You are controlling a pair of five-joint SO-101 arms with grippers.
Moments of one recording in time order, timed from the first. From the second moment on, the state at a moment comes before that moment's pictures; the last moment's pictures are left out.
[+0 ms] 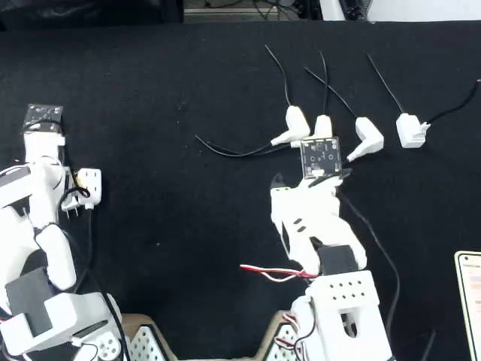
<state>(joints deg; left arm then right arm) -34.3 -8.9 38.5 38.3 -31.9 -7.5 -67.1 79.9 34.6 -0.4</state>
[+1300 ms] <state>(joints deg) -27.4 1.1 22.9 52.3 -11.5 -7.5 -67.1 79.9 34.6 -0.4</state>
